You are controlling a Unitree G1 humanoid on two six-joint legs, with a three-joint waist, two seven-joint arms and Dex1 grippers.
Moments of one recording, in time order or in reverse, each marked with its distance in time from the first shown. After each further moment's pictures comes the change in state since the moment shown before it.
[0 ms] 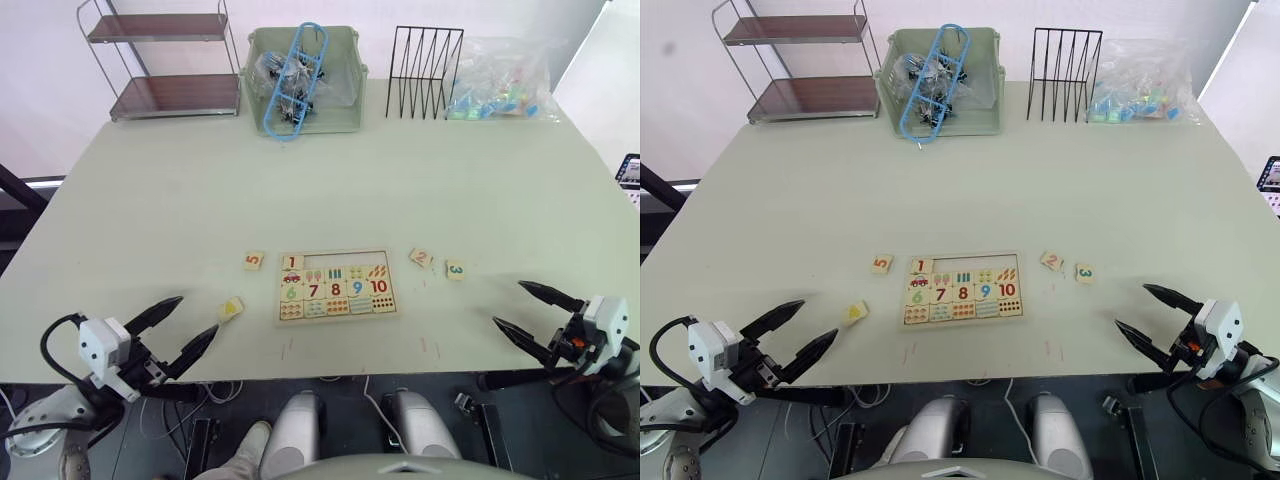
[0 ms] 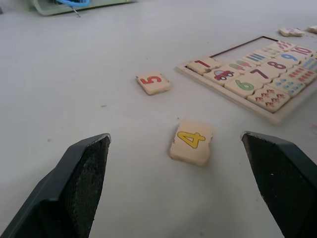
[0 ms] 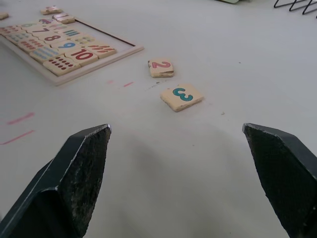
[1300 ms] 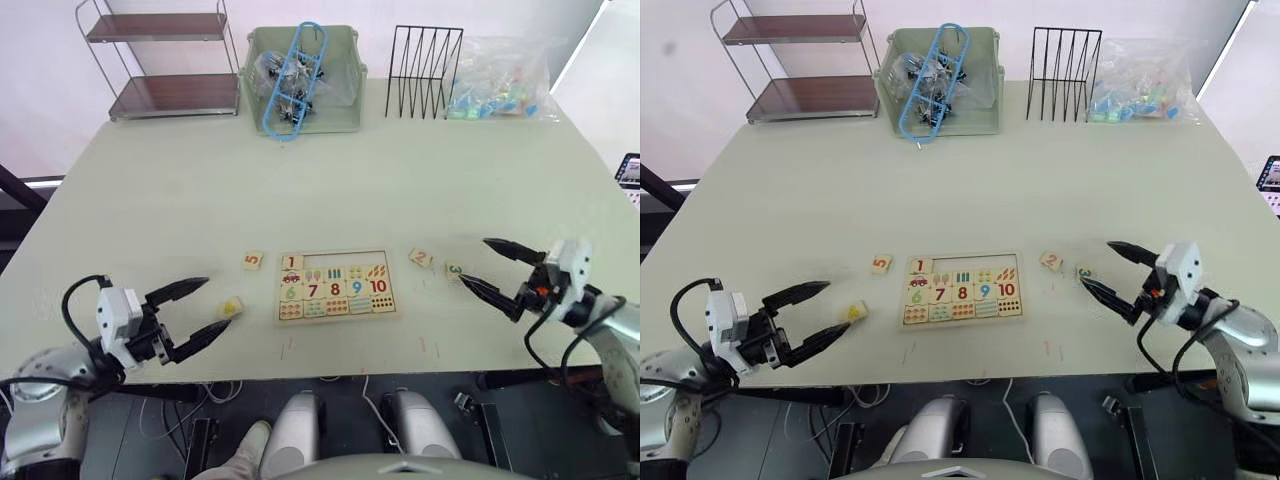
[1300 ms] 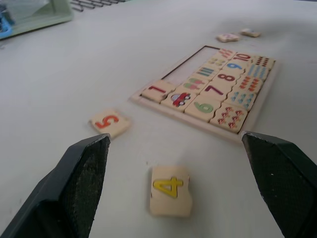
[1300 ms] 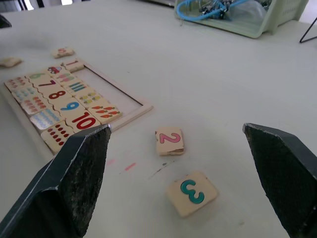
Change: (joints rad) left arm -0.220 0.170 -0.092 0.114 -0.030 0.015 -0.255; right arm -0.254 -0.061 0.160 -0.200 0.012 0.358 -0.191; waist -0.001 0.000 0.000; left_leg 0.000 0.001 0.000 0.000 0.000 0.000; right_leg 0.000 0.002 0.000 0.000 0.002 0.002
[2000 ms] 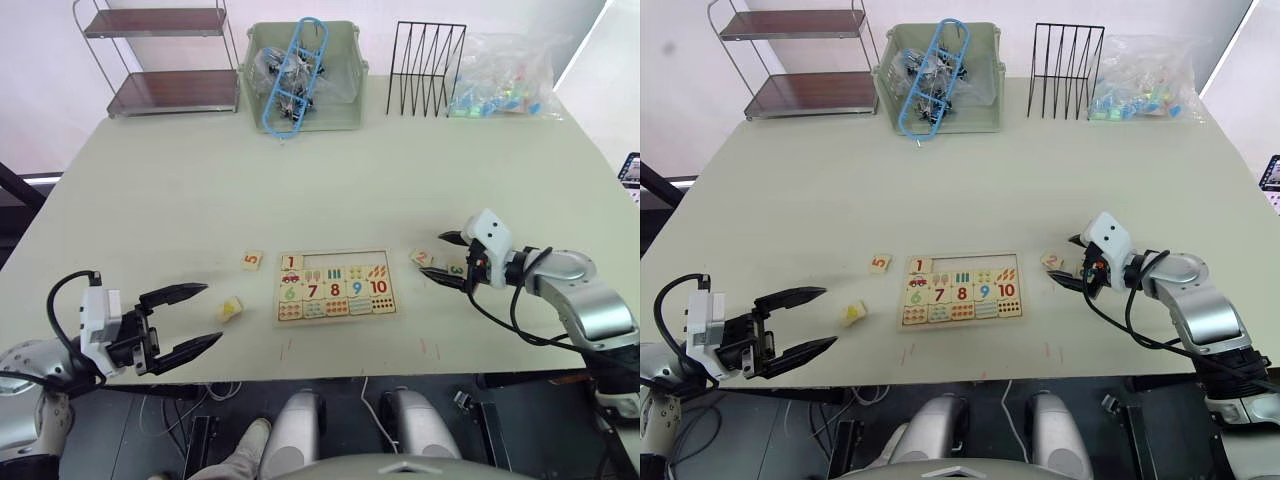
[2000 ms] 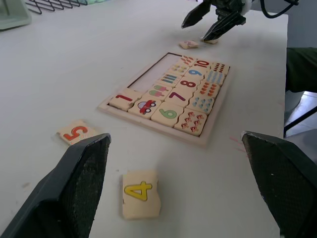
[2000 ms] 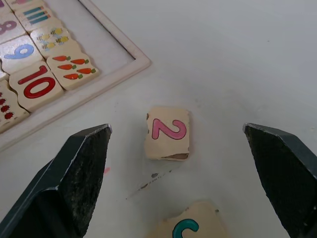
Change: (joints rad) left arm 0.036 0.060 0.059 -0.005 -0.072 0.049 -0.141; right arm -0.308 -0.046 0.321 0.083 -0.230 0.297 -0.082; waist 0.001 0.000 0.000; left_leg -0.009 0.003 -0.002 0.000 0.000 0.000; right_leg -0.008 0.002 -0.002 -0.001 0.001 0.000
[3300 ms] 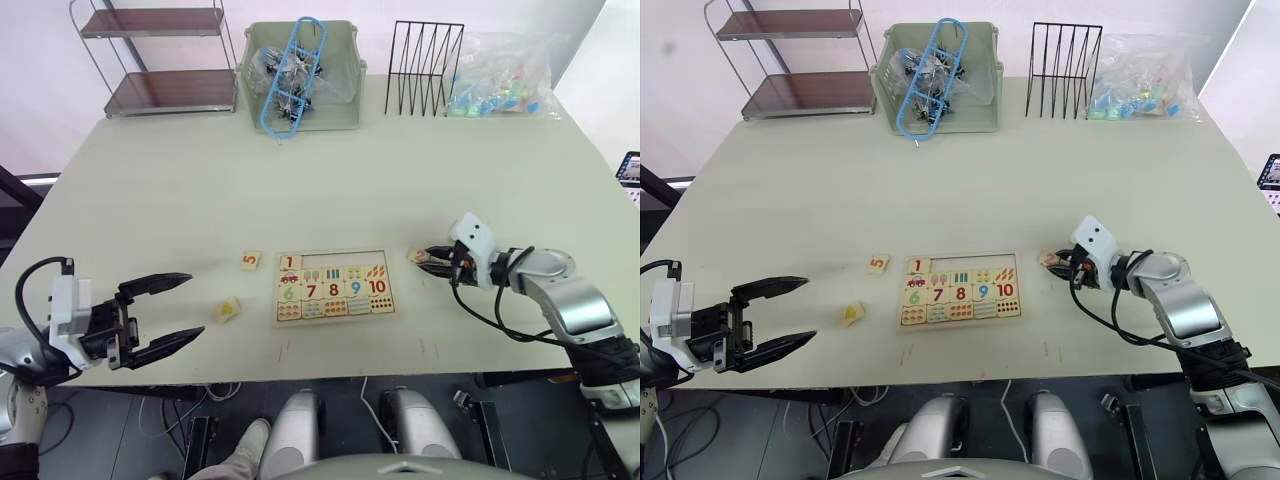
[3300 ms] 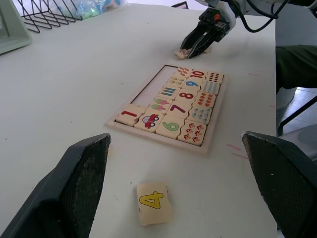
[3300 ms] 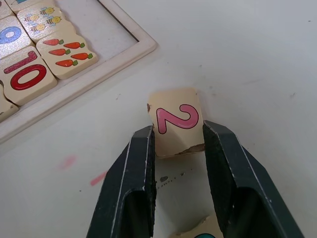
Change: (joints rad) left arm -0.047 0.061 0.054 0.026 -0.036 0.024 -0.083; right arm -0.064 0.042 0.046 0.014 -0.062 0.091 -0.004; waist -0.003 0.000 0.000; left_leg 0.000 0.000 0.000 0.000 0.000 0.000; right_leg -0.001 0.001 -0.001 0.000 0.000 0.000
